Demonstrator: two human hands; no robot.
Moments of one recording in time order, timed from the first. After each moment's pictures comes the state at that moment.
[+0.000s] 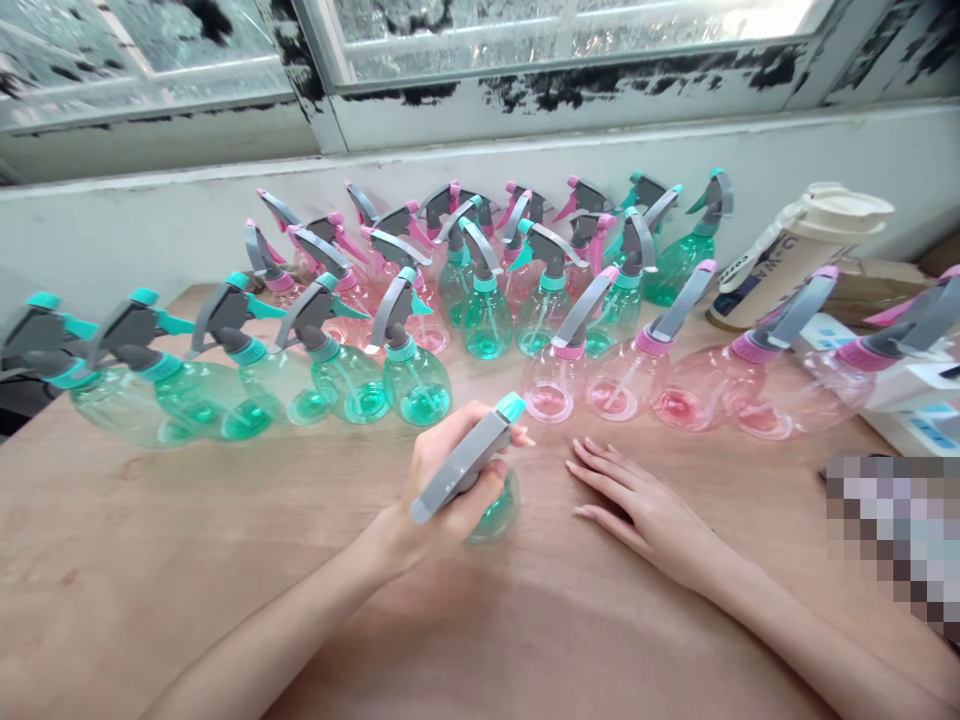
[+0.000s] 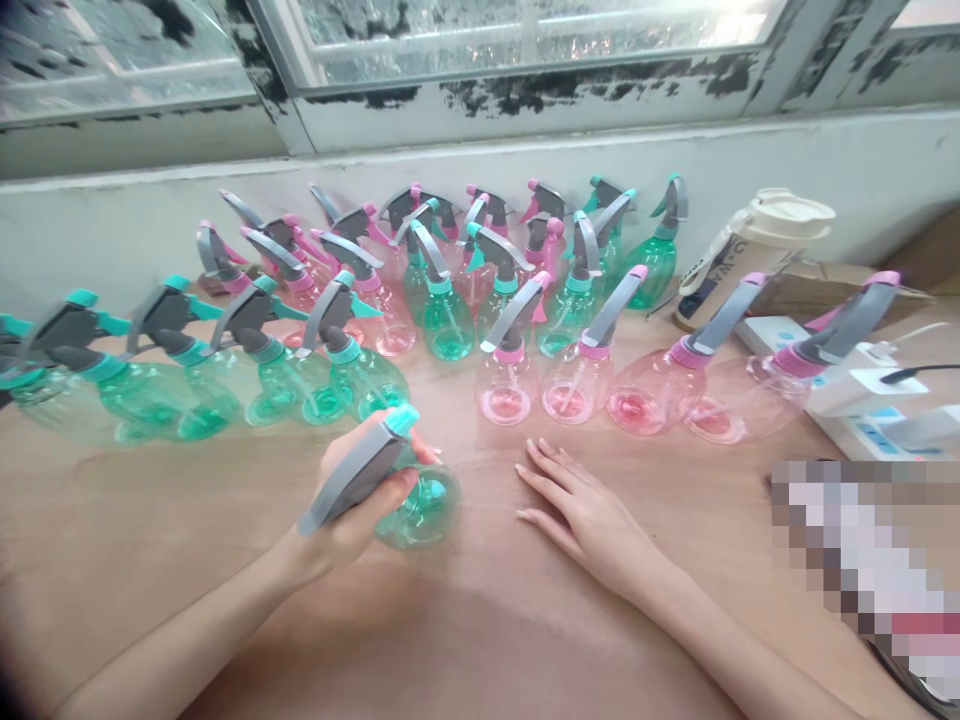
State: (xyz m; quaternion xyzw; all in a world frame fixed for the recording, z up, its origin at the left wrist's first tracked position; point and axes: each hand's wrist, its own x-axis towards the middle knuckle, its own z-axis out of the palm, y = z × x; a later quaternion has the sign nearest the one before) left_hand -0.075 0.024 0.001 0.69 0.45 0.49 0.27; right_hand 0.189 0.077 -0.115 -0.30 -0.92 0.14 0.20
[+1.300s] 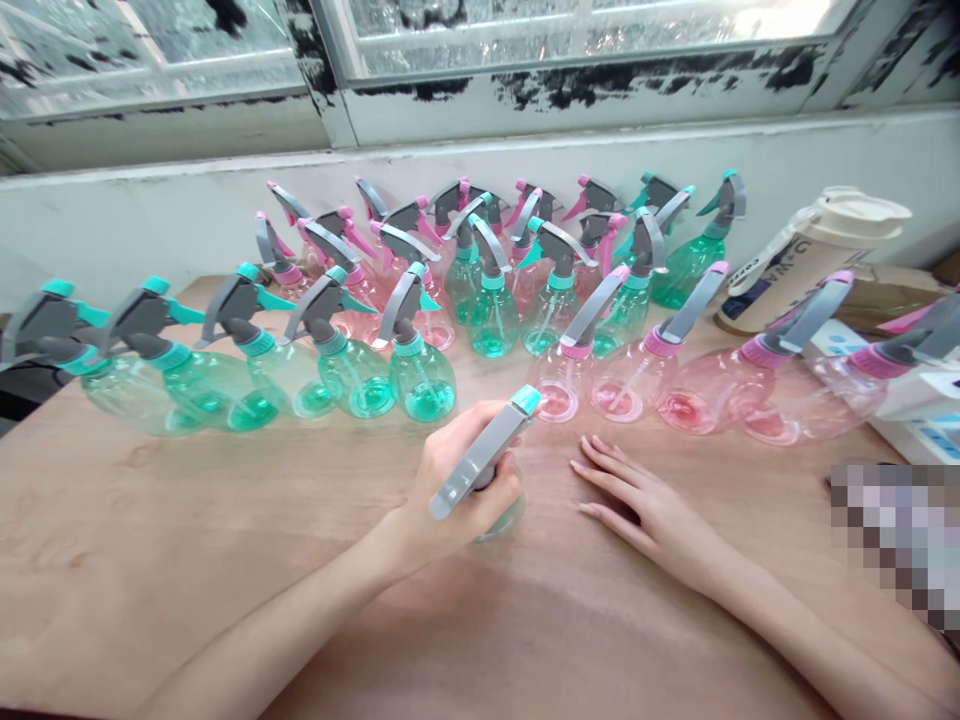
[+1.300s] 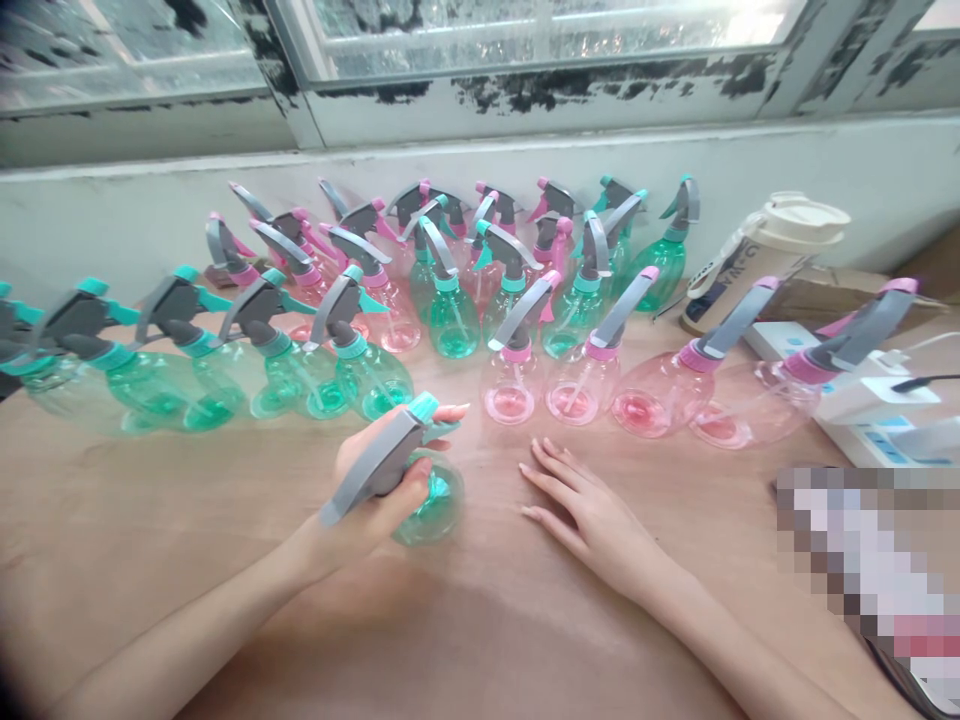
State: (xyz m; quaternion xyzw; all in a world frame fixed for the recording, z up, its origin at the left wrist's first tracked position) left_hand -0.070 0.022 -0.012 0.70 0.47 0.49 0.24; right_hand 0.192 0.077 -0.112 -0.32 -0.90 0.19 0.20
